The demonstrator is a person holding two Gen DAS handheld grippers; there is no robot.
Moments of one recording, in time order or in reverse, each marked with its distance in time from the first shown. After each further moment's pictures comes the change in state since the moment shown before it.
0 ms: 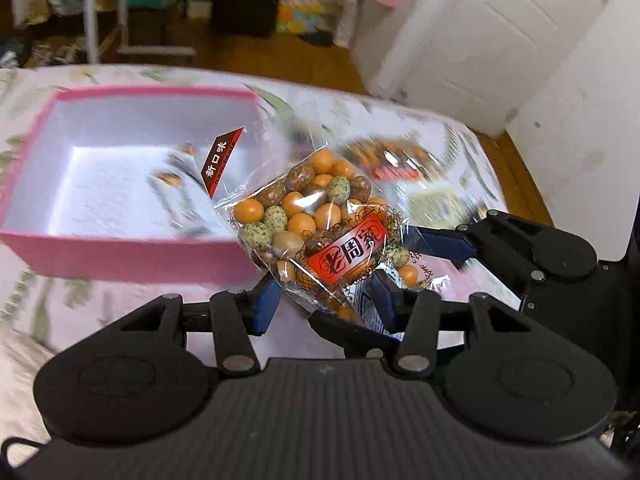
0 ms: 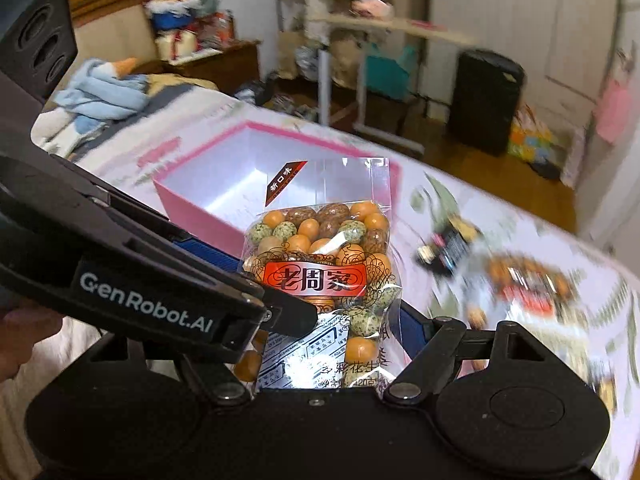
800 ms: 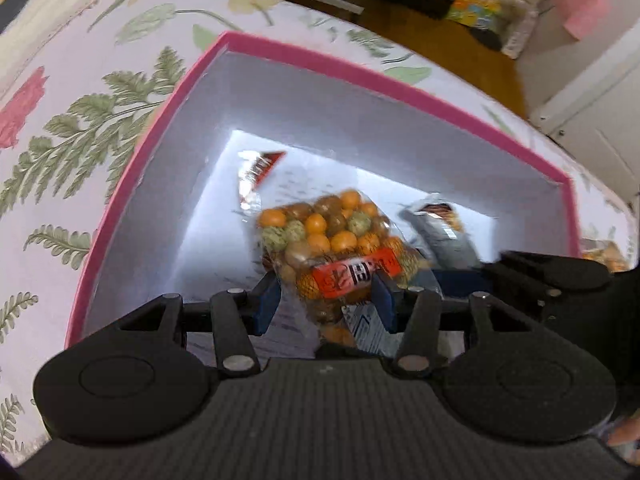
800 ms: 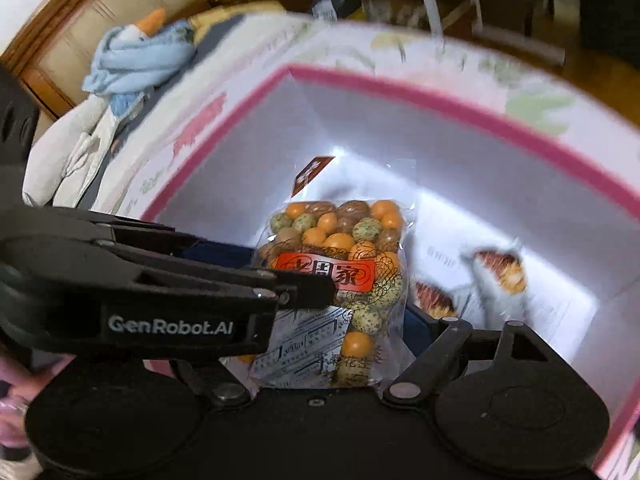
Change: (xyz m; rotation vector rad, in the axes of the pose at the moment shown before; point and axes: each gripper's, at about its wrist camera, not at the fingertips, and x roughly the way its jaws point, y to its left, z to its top) left arm 0.118 0.204 0.083 -0.317 0.116 0.298; right arm 0.264 -0.001 0.096 0.143 0.381 0.419
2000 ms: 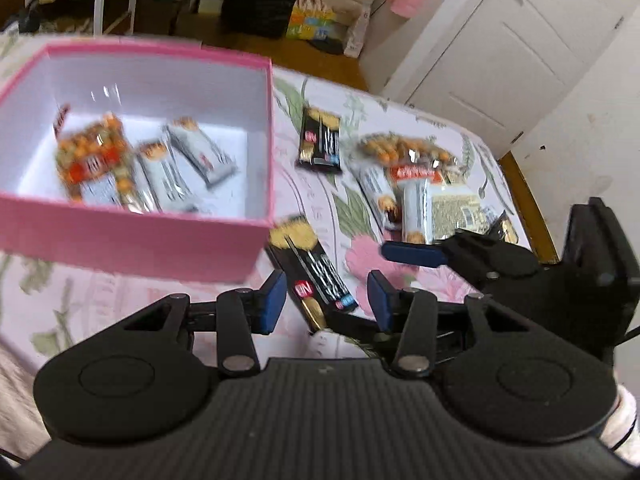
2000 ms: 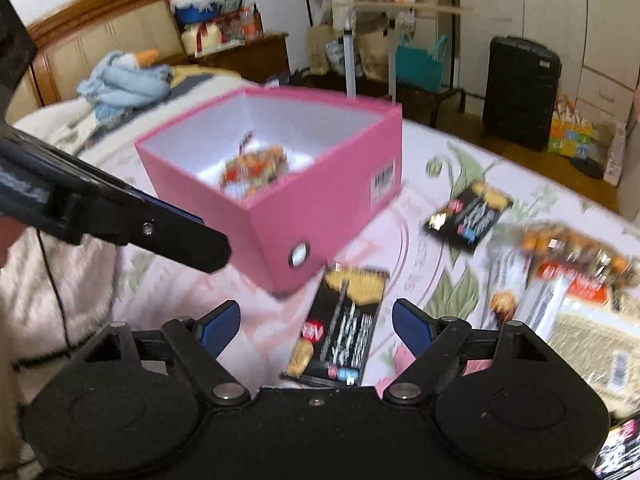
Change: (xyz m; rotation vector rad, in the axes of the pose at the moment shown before) left arm -0.076 -0.140 -0.176 0.236 -0.124 -0.334; right arm -0.127 -0.027 -0.233 -0.161 -0.351 -0.313
